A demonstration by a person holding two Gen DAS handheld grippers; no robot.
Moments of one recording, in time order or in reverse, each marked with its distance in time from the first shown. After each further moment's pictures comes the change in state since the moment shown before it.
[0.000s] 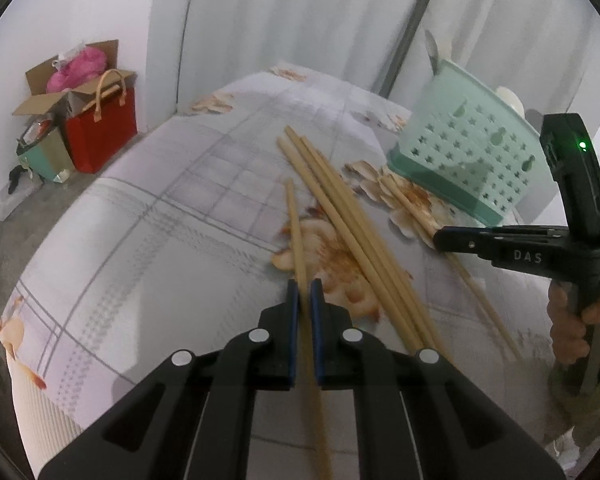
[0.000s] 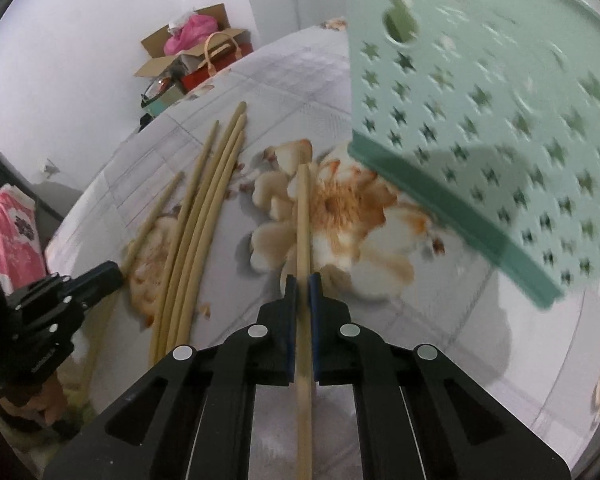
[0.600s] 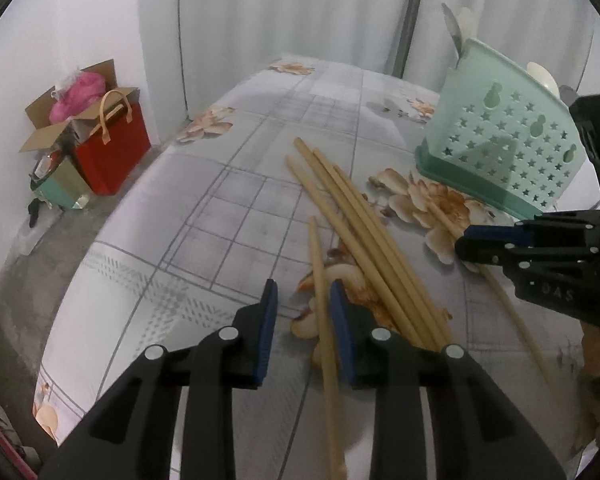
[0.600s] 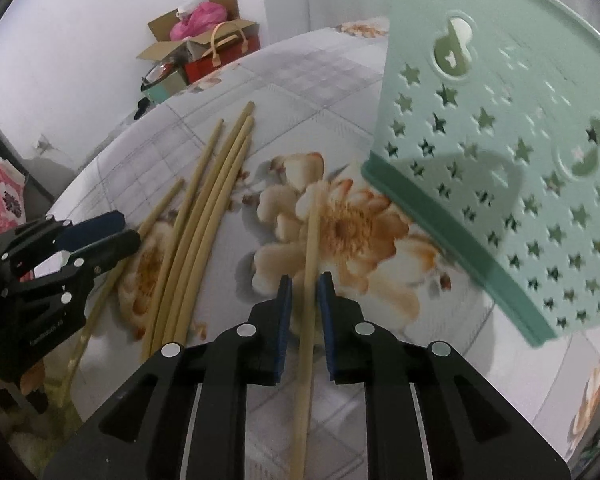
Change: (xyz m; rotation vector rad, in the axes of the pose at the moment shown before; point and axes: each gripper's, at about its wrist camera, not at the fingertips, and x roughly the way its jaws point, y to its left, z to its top) left arm 0.030 -0.007 0.039 0.107 0.043 0.141; right arm 0.018 0.019 0.023 -0.104 -0.002 -0.067
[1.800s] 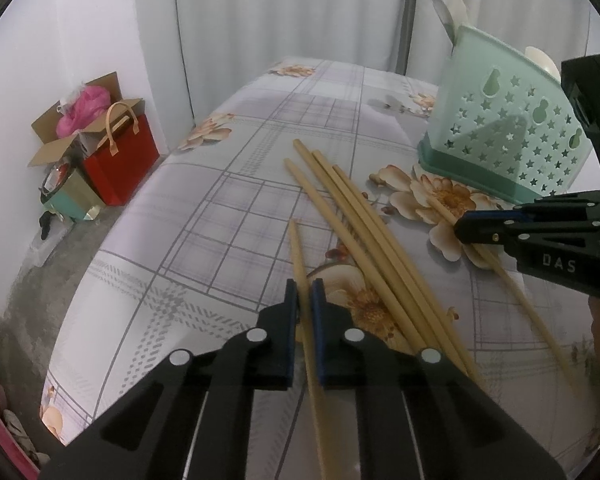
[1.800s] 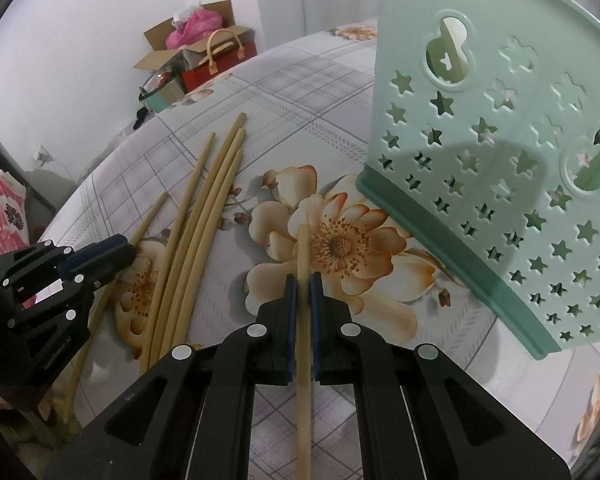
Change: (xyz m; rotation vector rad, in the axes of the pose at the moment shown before) left arm 0.002 -0.010 -0.002 0.036 -0.011 0.048; right arm -0.017 -0.010 -0.010 0.026 -0.017 0.014
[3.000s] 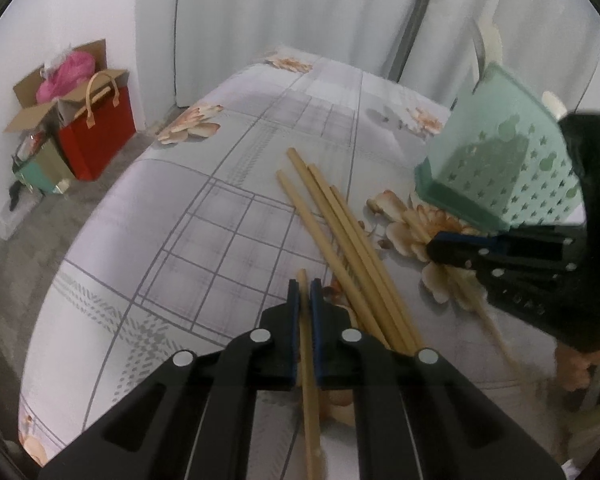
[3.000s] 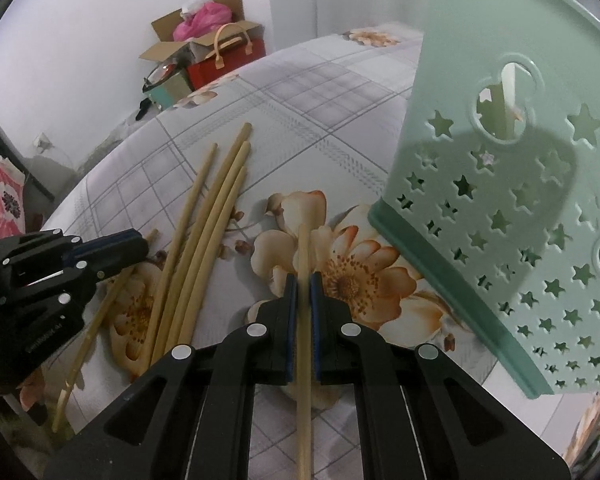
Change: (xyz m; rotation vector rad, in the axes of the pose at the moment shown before) left arm 0.011 0.022 0.022 -0.114 0.032 -0.149; right arm 0.015 0.009 0.024 -0.054 0.013 -0.004
